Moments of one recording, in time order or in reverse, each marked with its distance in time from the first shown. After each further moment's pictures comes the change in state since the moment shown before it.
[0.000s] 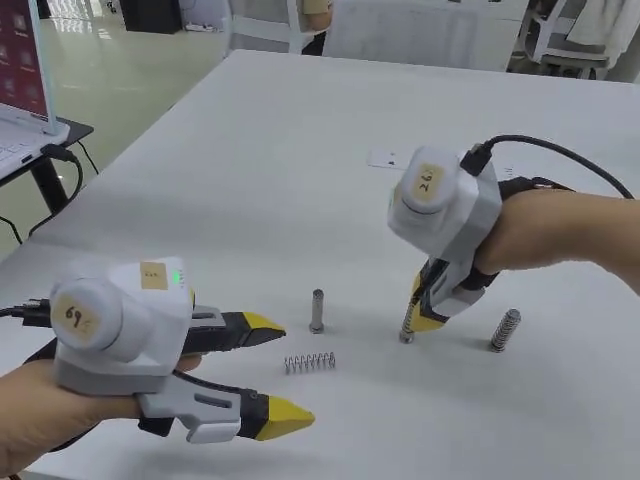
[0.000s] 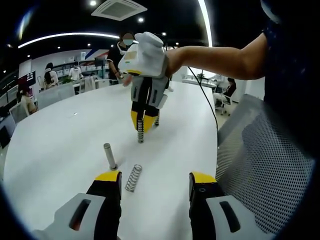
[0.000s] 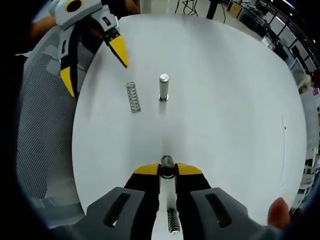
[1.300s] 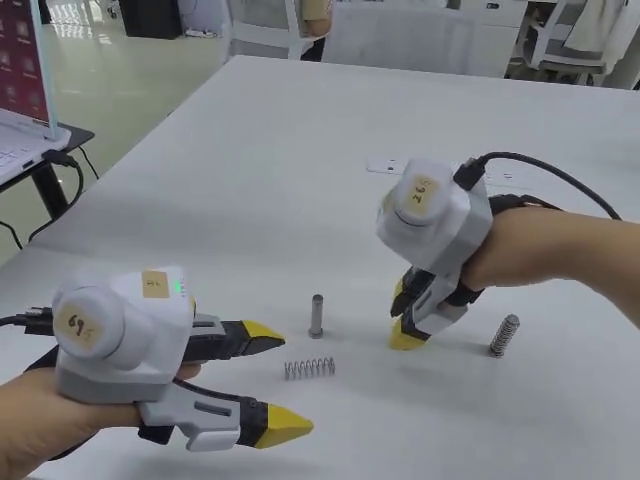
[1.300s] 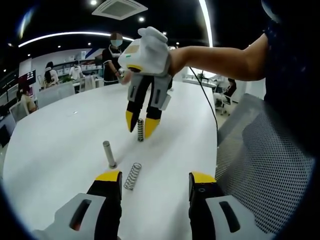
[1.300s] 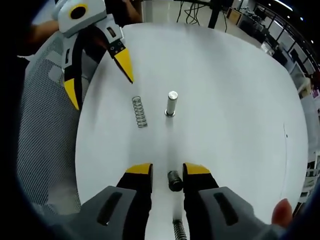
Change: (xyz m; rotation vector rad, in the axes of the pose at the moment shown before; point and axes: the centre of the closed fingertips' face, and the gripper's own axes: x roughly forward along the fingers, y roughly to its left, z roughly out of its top) left arm 0.000 -0.002 -0.002 -0.006 0.005 0.000; right arm 0.001 0.010 0.026 -0.011 -0.092 0.007
